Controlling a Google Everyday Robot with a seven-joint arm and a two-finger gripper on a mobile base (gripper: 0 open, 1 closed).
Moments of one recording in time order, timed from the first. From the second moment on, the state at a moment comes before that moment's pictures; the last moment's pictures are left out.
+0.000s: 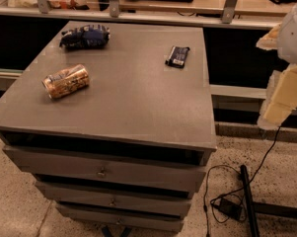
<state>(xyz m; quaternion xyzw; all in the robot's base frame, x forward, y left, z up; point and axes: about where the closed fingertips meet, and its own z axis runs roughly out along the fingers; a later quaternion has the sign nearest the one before) 0.438 -0.217 0.977 -0.60 0.78 -0.04 0.16</state>
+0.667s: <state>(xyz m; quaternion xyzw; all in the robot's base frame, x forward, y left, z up) 0.448 -0.213 0.973 -0.57 0.80 -0.01 0.21</state>
